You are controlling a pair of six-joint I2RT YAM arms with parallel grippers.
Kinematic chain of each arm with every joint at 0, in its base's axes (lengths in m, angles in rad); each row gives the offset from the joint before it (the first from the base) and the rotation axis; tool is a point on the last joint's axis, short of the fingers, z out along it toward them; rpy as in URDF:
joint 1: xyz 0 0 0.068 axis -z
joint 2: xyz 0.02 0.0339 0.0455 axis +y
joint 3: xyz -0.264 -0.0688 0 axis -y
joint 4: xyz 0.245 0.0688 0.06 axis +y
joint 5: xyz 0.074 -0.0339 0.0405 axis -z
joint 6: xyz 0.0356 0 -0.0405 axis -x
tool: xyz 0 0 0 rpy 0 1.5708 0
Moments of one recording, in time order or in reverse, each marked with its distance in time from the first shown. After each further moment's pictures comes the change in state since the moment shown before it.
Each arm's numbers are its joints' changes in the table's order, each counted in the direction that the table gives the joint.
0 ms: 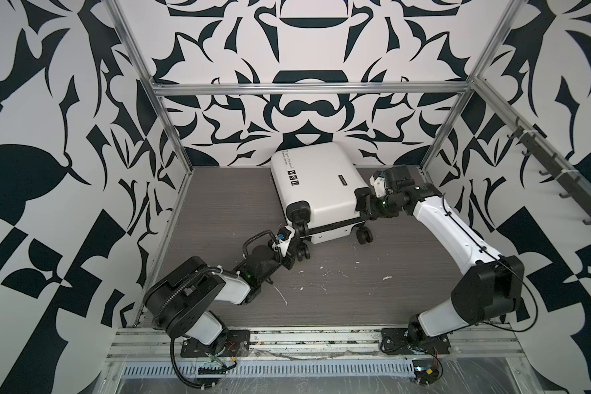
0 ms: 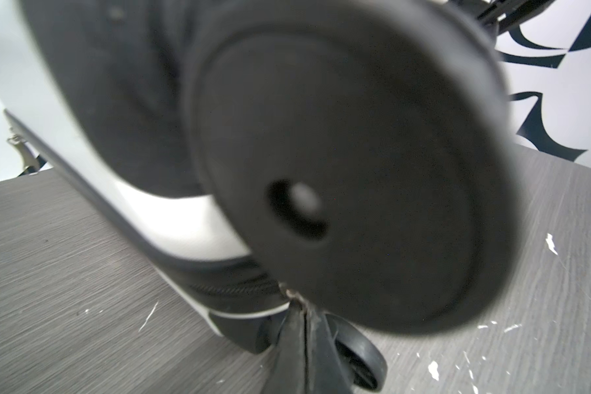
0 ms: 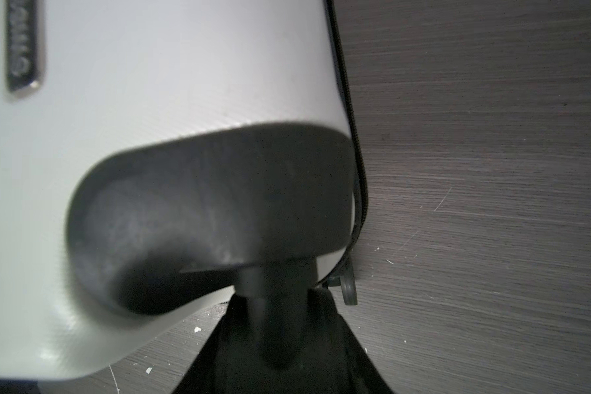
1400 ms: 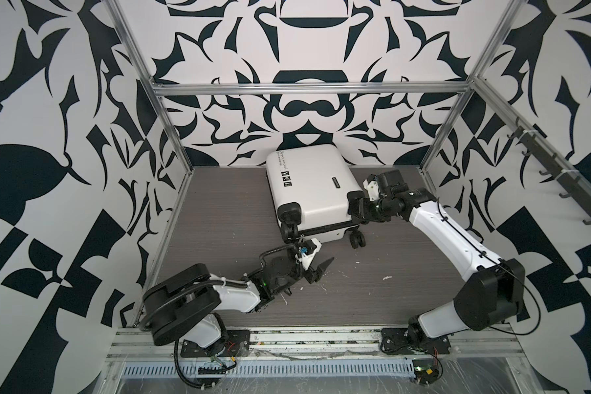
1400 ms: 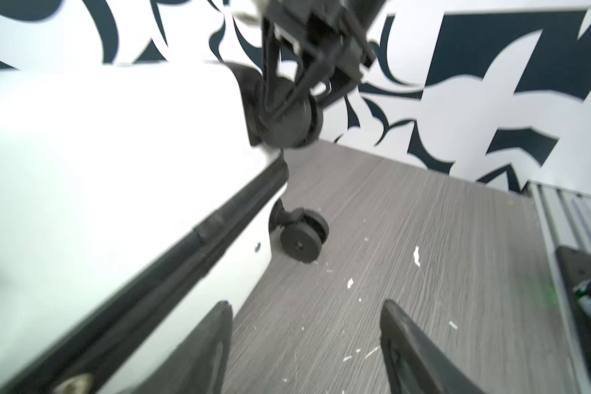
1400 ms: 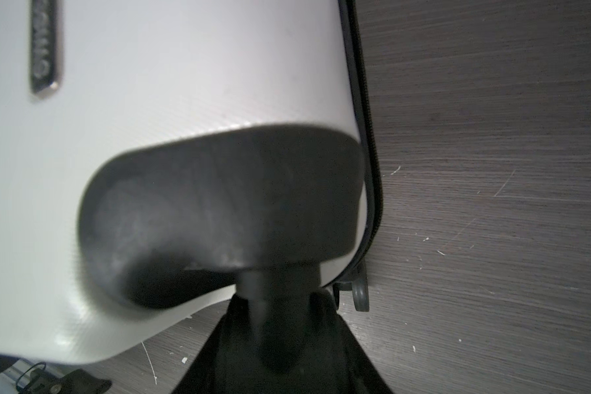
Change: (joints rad) left arm 0.280 -0.105 0.085 0.087 -0.080 0.015; right arm -0.066 -0.036 -0.051 -0.047 -0.020 -0.108
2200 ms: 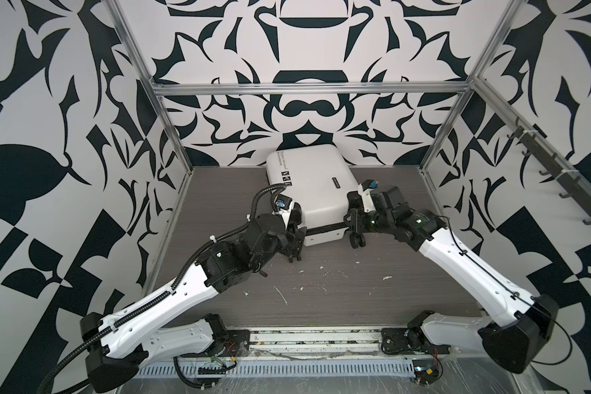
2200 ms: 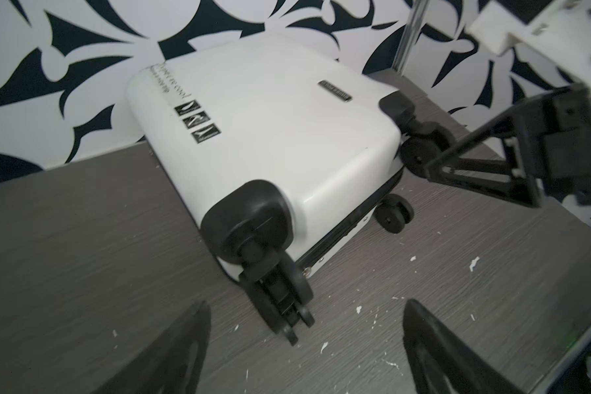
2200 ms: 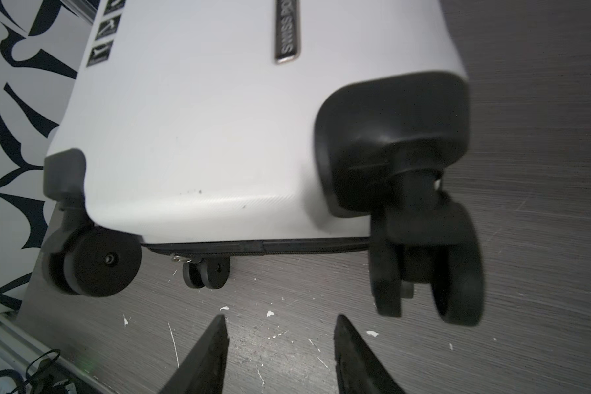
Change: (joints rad) left arm -0.050 -0.368 0.747 1.616 -0.325 0.257; right arm -0.270 -0.251 -0.150 -0.105 0.183 -0.124
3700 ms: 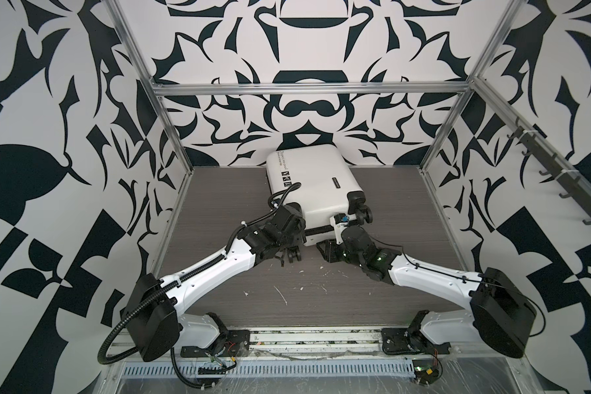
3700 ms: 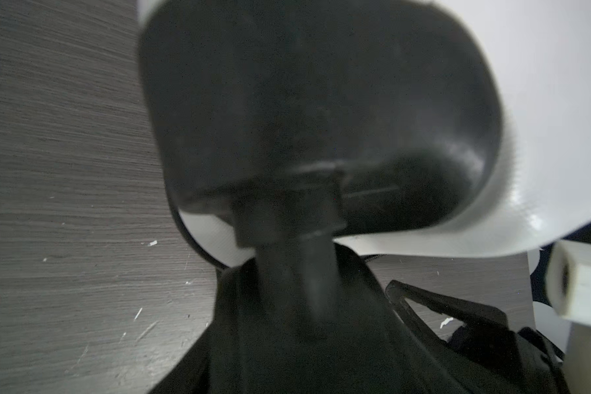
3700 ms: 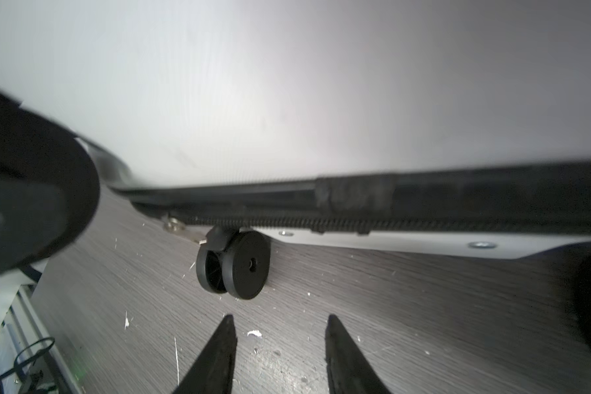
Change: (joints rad) left arm -0.168 0.303 -0.069 -0.107 0.206 0.602; right arm -0.226 0.097 -0.535 -0.815 0.026 -0.142
